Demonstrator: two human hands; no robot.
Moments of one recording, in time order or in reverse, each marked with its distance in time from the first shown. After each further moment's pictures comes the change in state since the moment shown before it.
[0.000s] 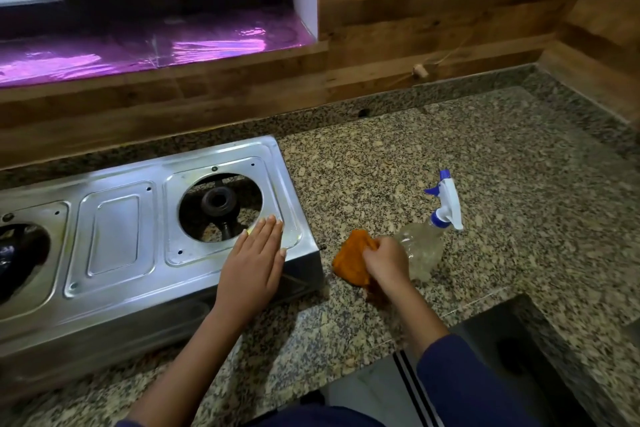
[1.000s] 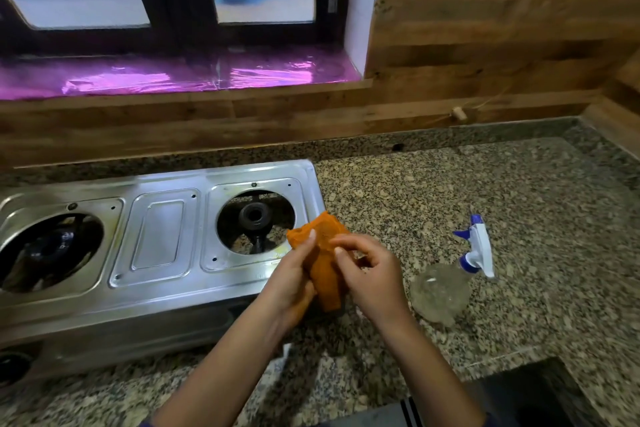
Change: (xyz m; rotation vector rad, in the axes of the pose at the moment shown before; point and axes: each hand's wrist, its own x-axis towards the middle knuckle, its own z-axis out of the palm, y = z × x) left_hand 0.029 0.063 -0.066 -2.015 -0.124 -0.804; right_hand -0.089 -0.092 -0.025 0.488 -0.058 -0.707
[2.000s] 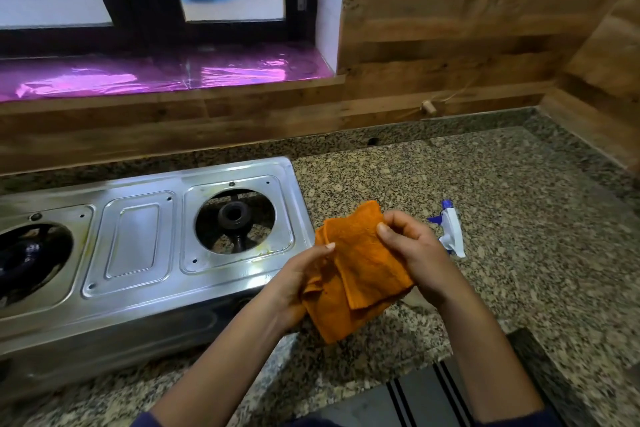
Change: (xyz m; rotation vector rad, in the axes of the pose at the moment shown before) left_hand -0.002 -0.016 0.009 0.153 -0.218 -0.220; right_hand 0.007 -0.024 -0.087 0.287 -0.204 0.287
